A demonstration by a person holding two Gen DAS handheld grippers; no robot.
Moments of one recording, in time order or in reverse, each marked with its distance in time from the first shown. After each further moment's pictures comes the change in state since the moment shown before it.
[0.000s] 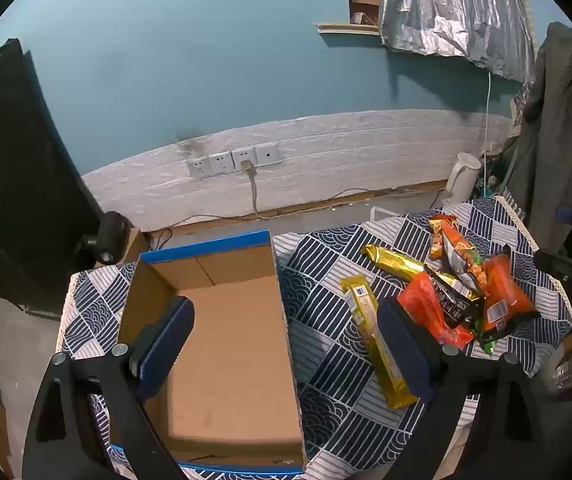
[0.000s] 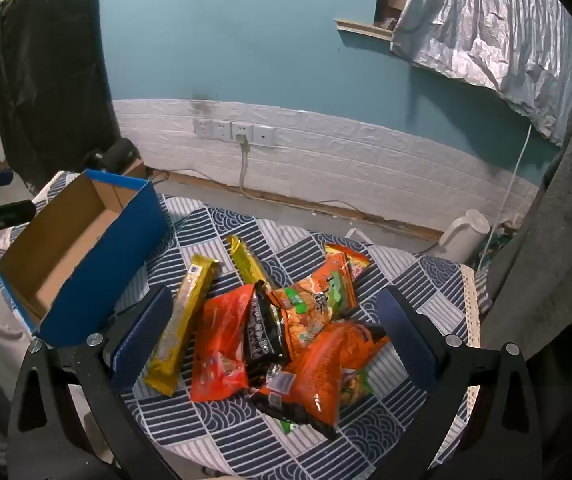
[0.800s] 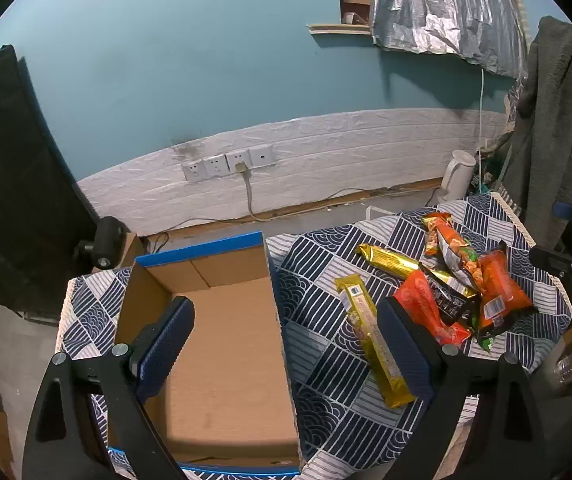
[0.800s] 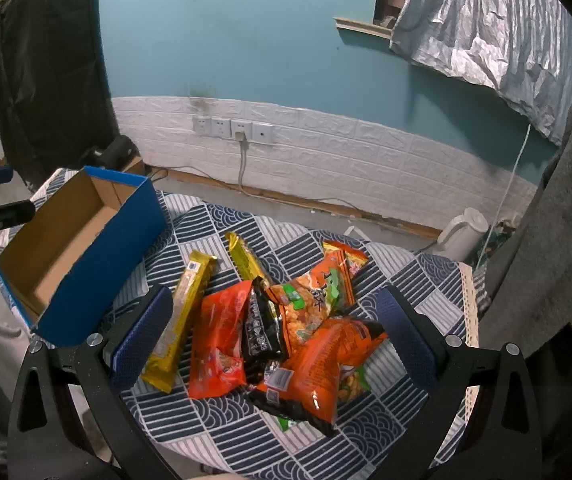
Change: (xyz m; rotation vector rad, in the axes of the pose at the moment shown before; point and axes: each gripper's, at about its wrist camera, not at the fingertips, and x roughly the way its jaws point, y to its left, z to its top) left arm -0.003 -0.007 0.000 0.024 -0.001 -0.005; right arm 0.001 -0.002 -0.002 -0.005 0.009 -0.009
